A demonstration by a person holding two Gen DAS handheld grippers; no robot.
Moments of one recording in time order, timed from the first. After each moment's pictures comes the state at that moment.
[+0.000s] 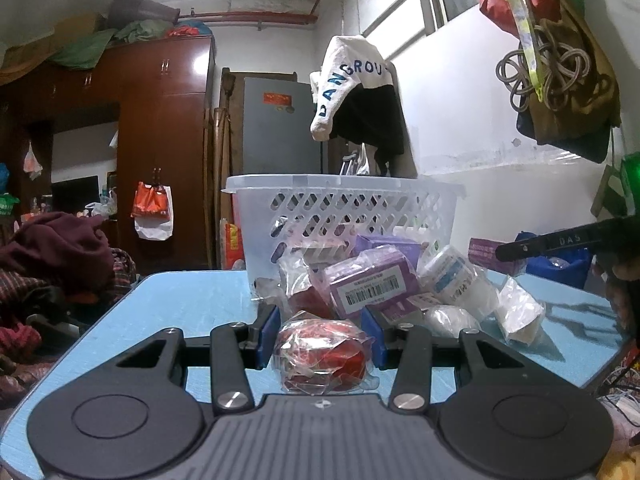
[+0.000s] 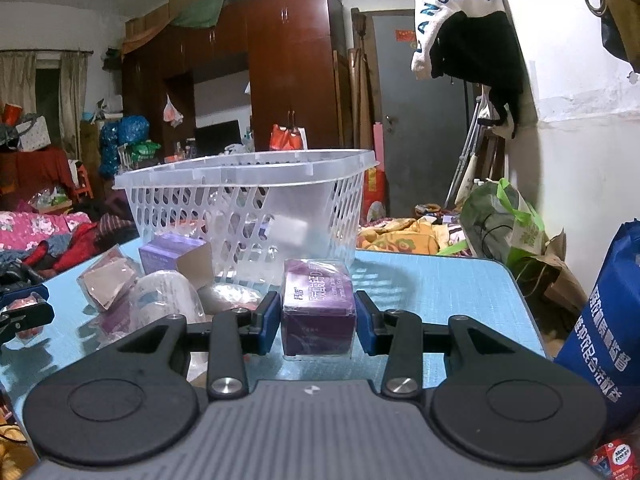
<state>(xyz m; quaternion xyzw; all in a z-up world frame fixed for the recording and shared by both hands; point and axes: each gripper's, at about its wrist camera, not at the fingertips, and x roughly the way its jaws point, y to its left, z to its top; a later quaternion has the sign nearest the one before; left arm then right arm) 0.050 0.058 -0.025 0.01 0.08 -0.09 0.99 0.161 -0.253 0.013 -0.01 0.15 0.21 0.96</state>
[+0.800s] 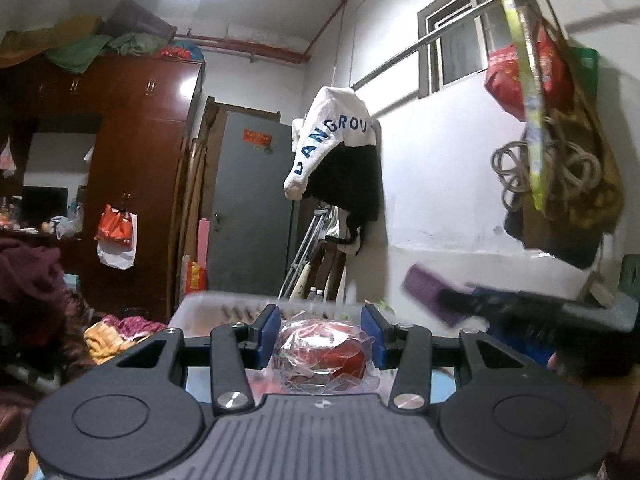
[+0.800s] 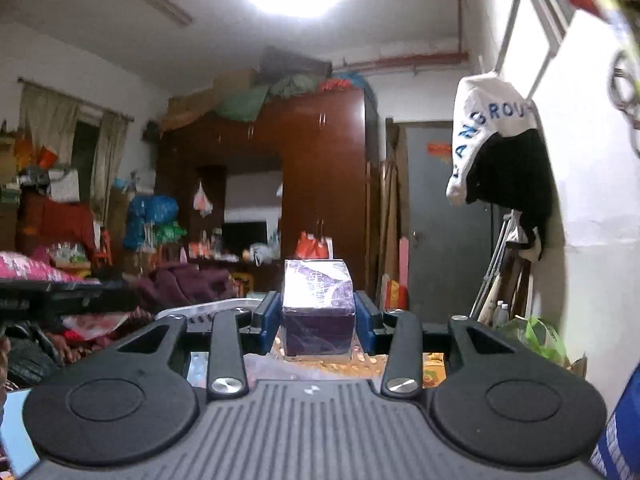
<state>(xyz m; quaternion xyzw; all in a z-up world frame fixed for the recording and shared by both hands) 0.129 0.043 0.098 -0.05 0.03 -0.15 0.99 0.174 -0.198 0.100 -0.03 -0.01 0.25 0.97</state>
